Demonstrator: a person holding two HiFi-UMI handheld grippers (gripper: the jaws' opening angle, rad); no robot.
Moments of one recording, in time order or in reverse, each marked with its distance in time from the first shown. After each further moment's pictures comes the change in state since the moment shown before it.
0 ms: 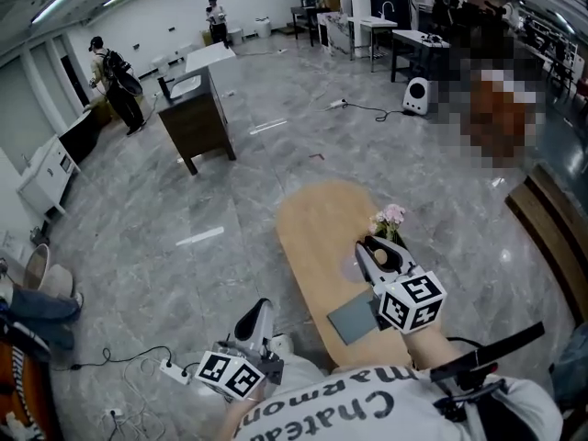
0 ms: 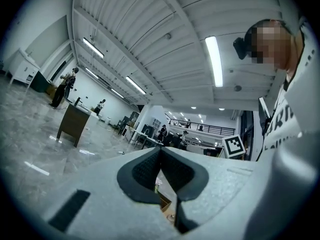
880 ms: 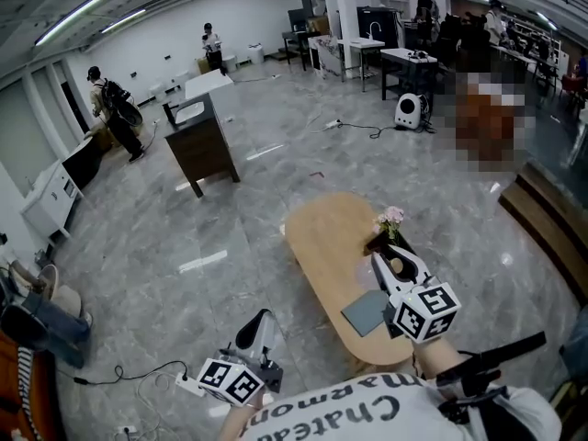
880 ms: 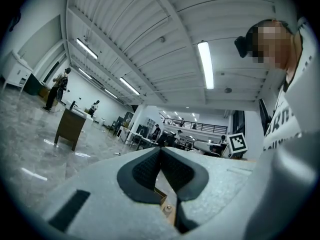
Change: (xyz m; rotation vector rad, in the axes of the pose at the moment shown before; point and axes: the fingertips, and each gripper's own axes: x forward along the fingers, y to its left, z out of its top) left arm -0.103 -0.008 0.045 0.041 0.008 -0.076; right arm -0.086 0.085 0.039 -0.016 -0.117 -0.092
